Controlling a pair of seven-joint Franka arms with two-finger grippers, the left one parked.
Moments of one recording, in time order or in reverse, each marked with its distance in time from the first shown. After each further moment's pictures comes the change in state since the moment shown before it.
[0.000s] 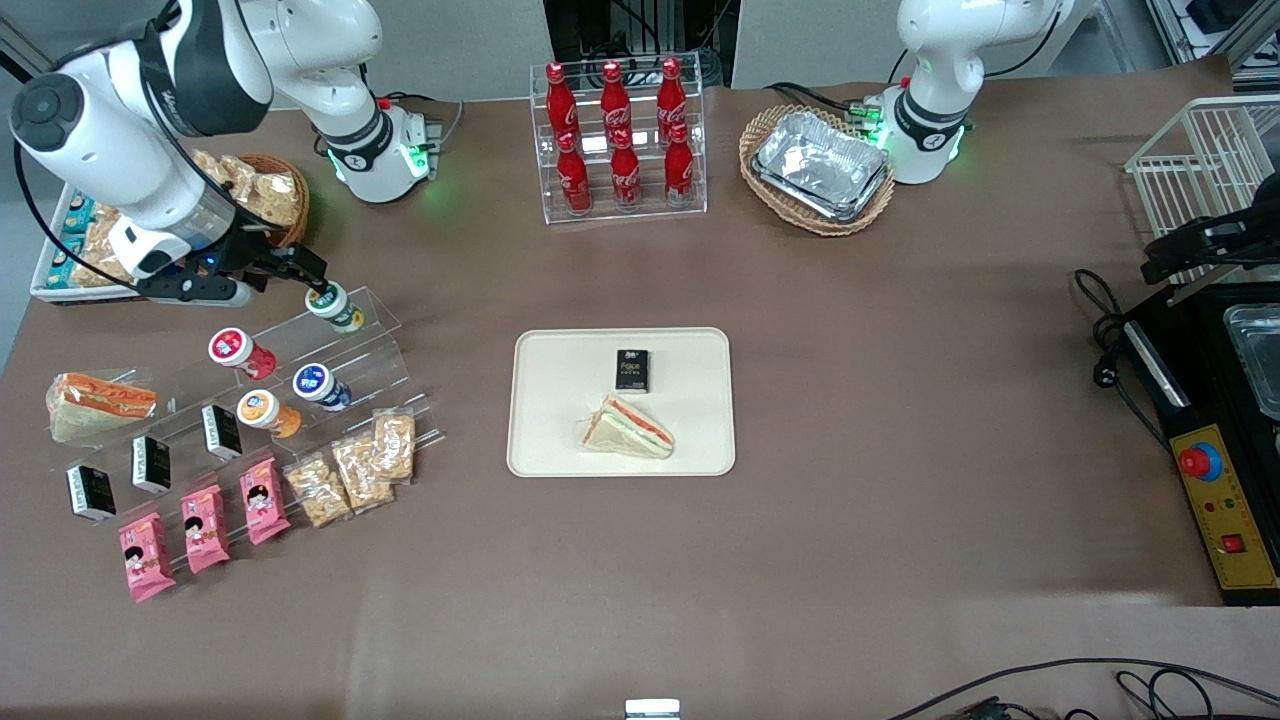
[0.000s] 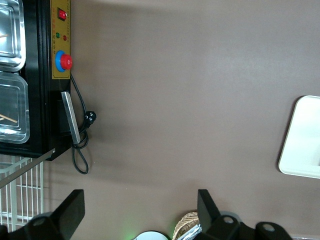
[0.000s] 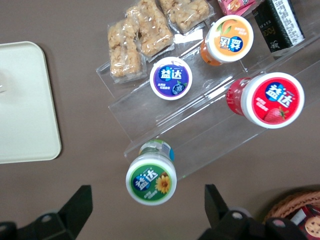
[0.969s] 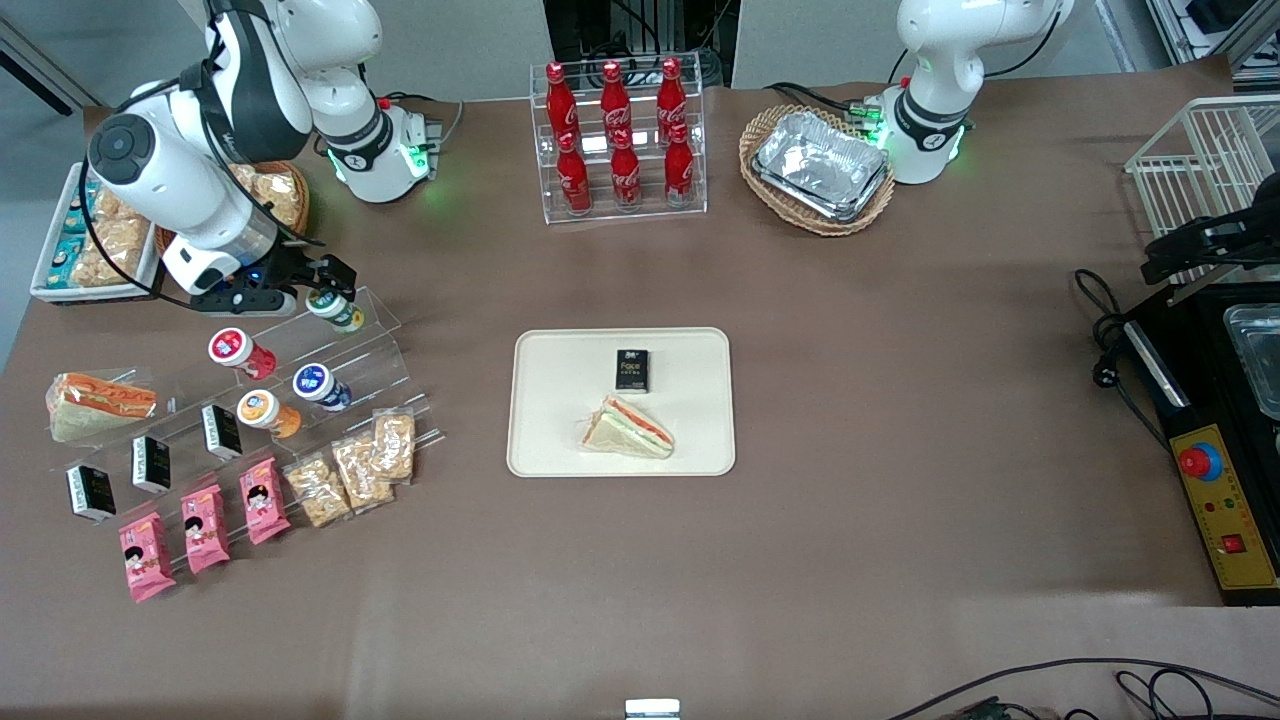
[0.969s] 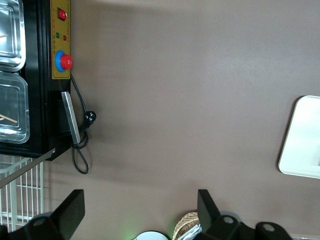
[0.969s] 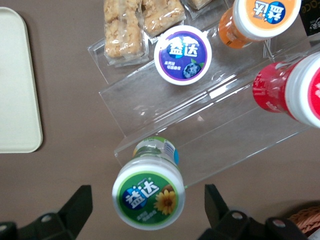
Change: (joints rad) arm 0.023 0.030 0.000 -0.130 -0.001 0.140 -0.047
